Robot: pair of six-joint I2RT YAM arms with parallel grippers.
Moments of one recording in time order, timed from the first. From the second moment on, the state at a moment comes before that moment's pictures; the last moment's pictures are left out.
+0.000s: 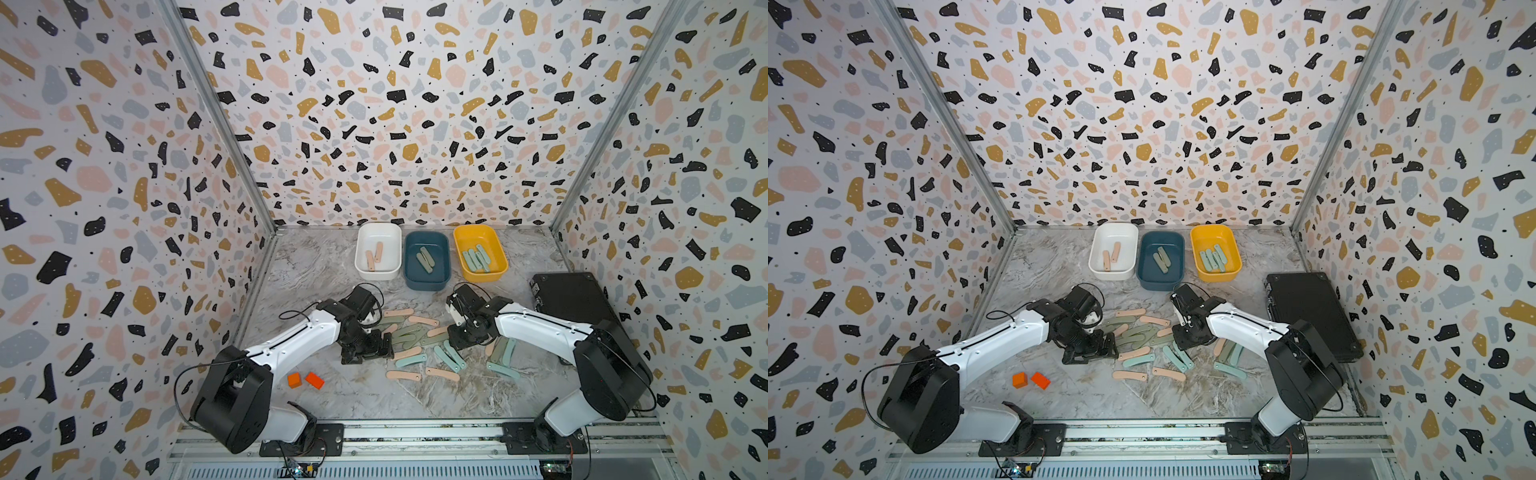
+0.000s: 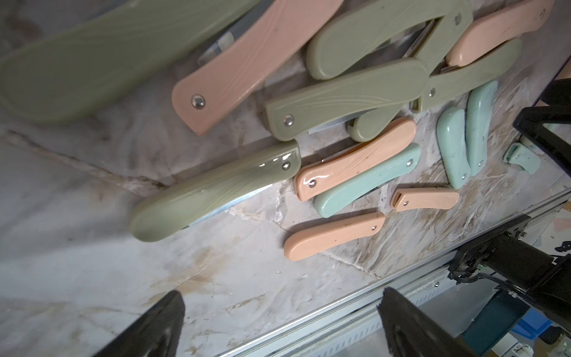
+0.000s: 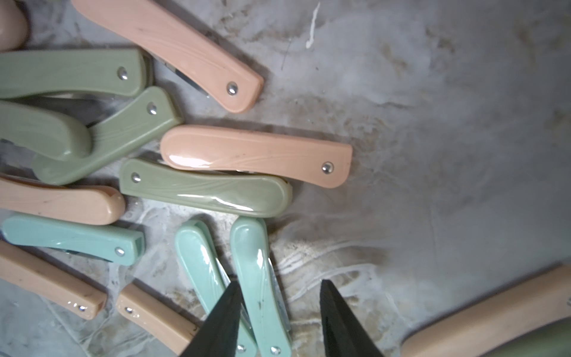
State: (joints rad) left arm -0.53 1.39 0.86 -0.86 0.39 -0.52; right arm 0.70 1.56 0.94 -0.66 -0.08 0.31
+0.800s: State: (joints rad) left arm -0.53 1.39 0.86 -0.86 0.38 -0.52; right arm 0.72 1.65 0.93 -0.63 0.07 0.35
